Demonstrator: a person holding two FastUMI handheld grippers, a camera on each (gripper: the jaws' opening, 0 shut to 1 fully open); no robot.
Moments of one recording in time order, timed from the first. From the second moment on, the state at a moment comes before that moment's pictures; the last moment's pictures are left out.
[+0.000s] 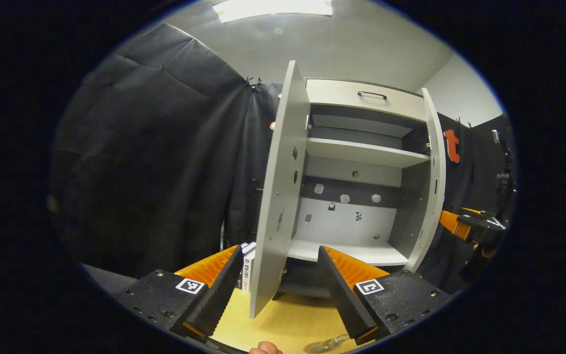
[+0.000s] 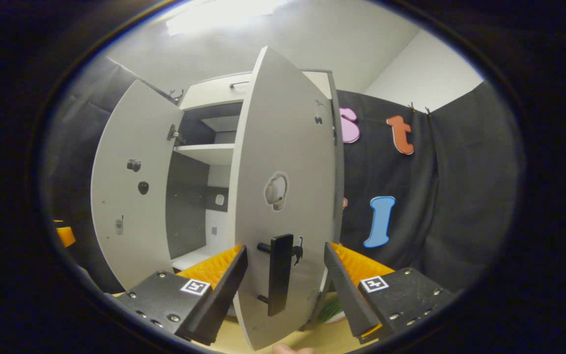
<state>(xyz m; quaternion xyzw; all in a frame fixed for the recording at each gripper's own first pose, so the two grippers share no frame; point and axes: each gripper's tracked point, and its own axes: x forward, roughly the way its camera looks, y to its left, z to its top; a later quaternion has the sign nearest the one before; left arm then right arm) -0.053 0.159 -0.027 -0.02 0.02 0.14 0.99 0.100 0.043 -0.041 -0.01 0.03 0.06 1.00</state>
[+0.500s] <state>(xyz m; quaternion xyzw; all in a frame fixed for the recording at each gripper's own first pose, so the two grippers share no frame) -0.068 0.187 -0.031 -0.03 0.02 0.18 0.98 0.102 0.086 -0.039 0.01 0.03 0.11 0.99</state>
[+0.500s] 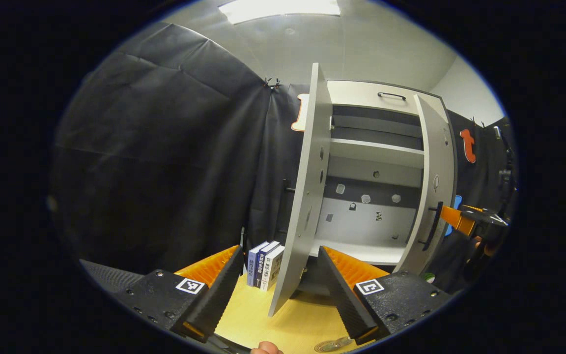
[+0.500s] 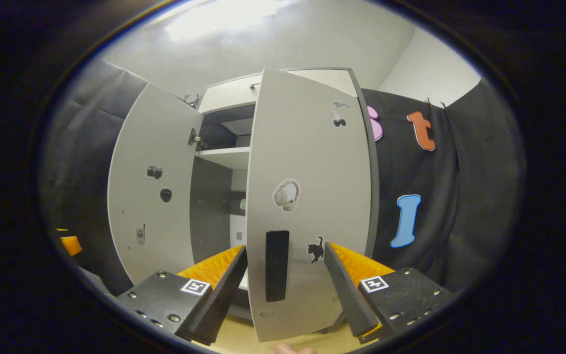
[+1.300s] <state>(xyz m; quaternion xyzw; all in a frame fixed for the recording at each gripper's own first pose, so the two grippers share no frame) -0.063 0.184 -0.035 -0.02 0.03 0.18 0.98 0.086 0.087 -0.027 0.02 0.02 0.11 0.99</state>
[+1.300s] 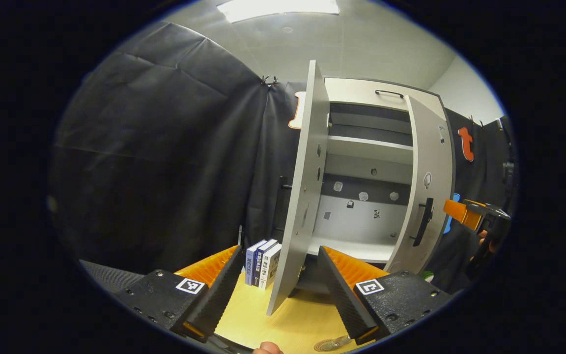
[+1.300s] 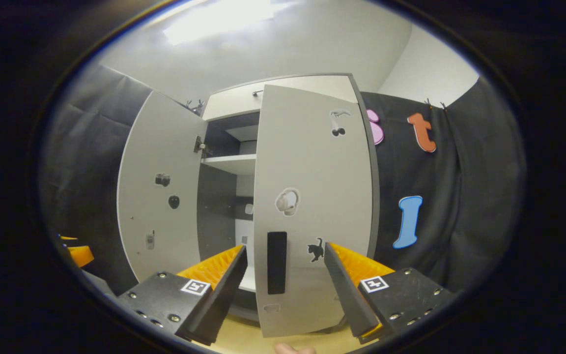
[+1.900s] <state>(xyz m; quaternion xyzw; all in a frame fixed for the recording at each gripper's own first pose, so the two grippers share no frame) -0.034 0.235 -0.045 -0.01 0.04 0.20 0.98 0.066 0.090 -0.019 0.03 0.02 0.11 0.99</state>
